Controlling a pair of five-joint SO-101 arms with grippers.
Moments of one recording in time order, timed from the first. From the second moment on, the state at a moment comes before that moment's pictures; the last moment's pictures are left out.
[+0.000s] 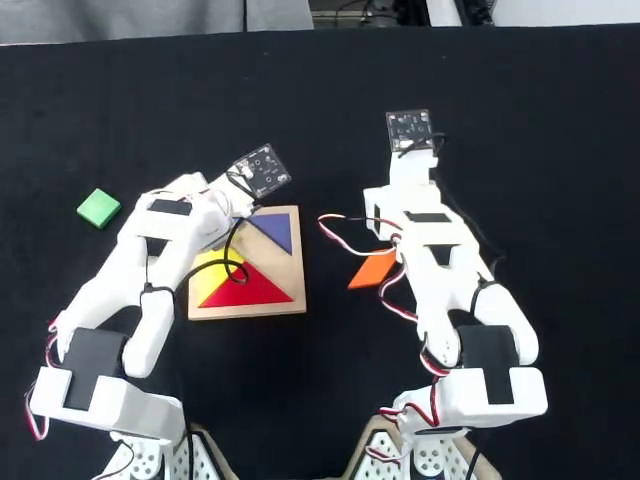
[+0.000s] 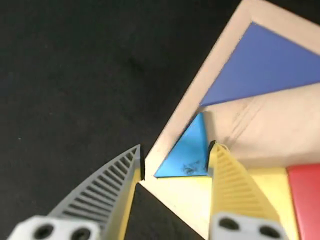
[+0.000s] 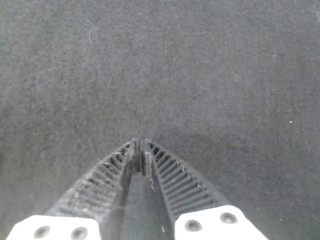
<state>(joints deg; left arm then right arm) 1.8 0.9 36.5 29.5 -52.1 -1.6 1.5 43.9 14.3 3.4</state>
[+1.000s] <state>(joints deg) -5.8 -20.1 36.5 37.7 -44.6 -1.6 1.5 43.9 14.3 3.4</state>
